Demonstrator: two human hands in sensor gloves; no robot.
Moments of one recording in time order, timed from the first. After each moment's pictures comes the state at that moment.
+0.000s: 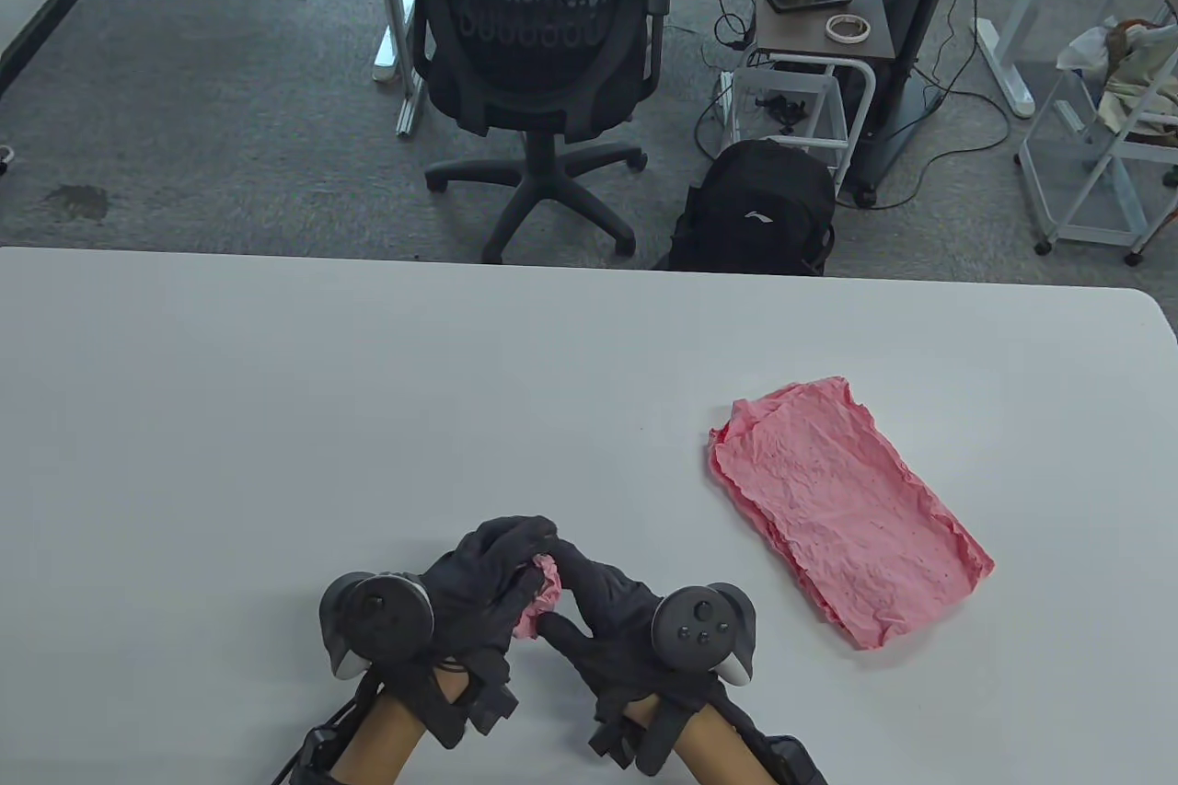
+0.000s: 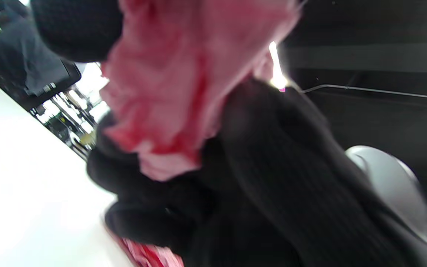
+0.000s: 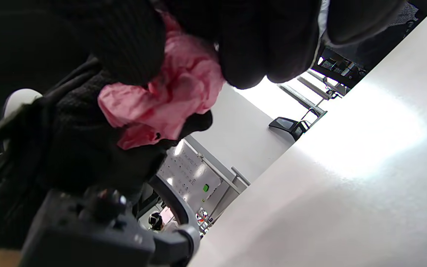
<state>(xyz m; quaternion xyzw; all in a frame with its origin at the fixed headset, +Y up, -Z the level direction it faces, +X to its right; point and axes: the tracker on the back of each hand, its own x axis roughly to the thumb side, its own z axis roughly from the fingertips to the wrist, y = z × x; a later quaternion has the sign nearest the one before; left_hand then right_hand) -0.152 -0.713 -0.268 0.12 -0.30 0.43 0.84 0.062 -0.746 -0.271 0.31 -0.04 0.82 0.49</state>
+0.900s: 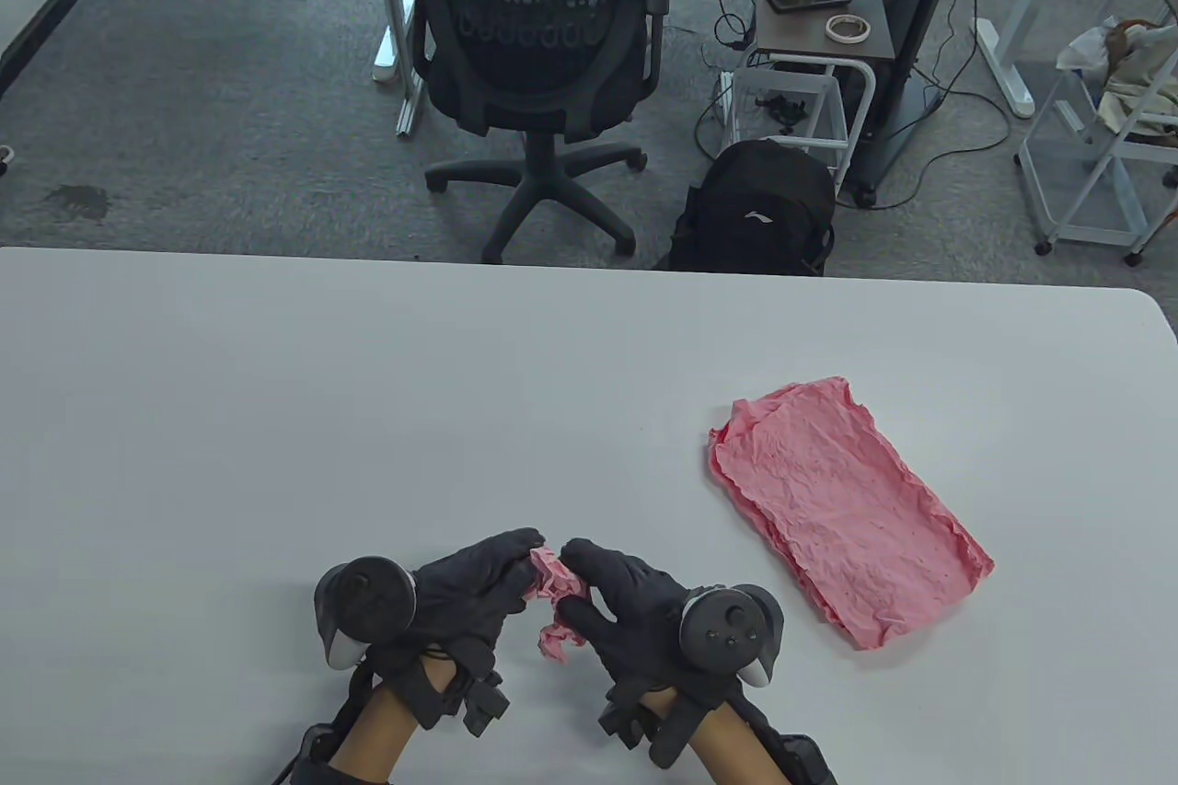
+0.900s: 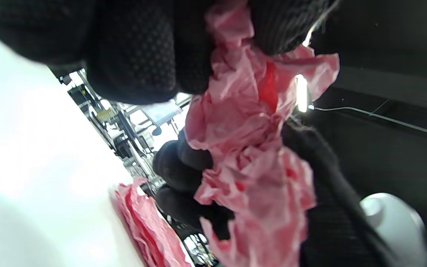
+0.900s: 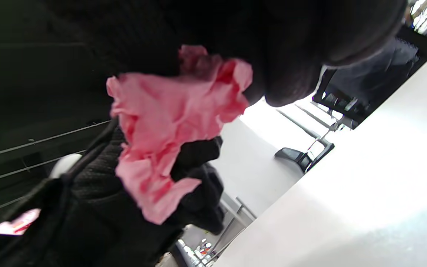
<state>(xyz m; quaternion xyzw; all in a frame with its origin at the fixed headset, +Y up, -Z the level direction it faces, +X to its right) -0.170 -0.735 -0.284 0.06 -0.27 0.52 0.81 0.081 -0.737 -0.275 0.30 -0.09 0.80 0.51</state>
